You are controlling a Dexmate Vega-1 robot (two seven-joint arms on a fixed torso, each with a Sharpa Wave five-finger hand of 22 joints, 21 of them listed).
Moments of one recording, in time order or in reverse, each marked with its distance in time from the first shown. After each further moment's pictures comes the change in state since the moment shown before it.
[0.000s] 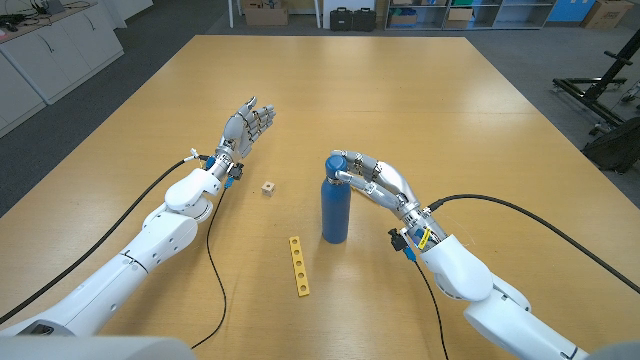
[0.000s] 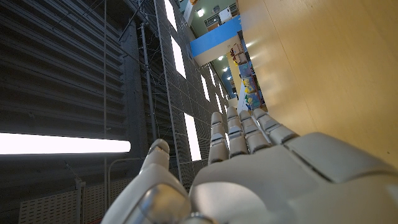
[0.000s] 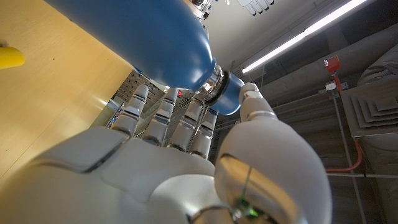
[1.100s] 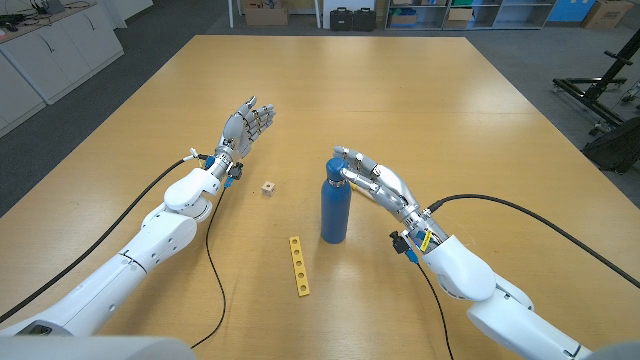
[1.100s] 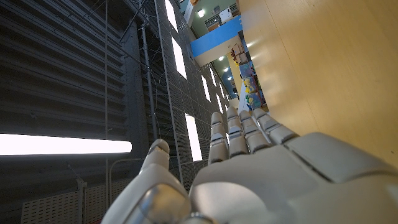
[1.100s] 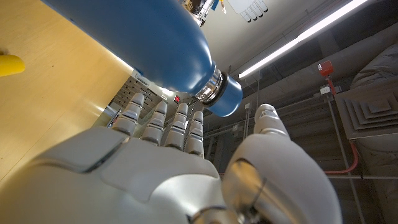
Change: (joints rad) left arm 0.003 0.004 -0.003 -0.011 0.001 0.001 0.001; left_hand 0.000 0.000 -0.003 -0.003 0.000 0.000 0.000 -0.004 0.000 0.000 0.000 0.000 0.000 0.000 0.000 0.001 0.000 0.000 0.000 0.000 0.000; right arm 0.006 -0.024 0.004 0.018 0.034 0.039 0.034; right_hand -0.278 -0.073 -0.127 0.091 0.027 -0.302 0.161 -0.037 0.002 -0.345 0.183 0.004 -0.003 -0.243 0.070 -0.028 0.016 -0.080 -0.114 -0.077 0.009
